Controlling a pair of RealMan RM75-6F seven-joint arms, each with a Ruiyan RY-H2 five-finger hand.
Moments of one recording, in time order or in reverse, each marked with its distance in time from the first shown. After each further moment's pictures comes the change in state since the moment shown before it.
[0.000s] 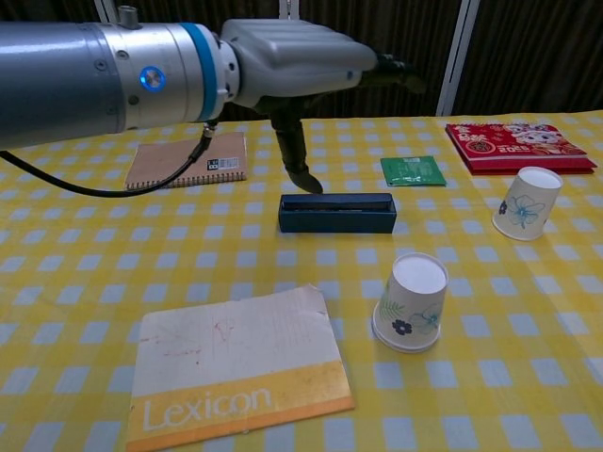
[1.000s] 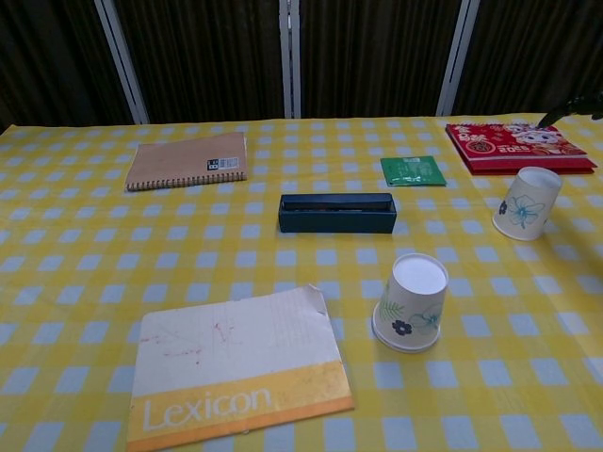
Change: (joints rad) left arm 0.815 0.426 0.295 -0.135 0.108 0.651 -0.395; right arm 0.495 -0.075 0.096 0.204 0.060 -0.673 0.034
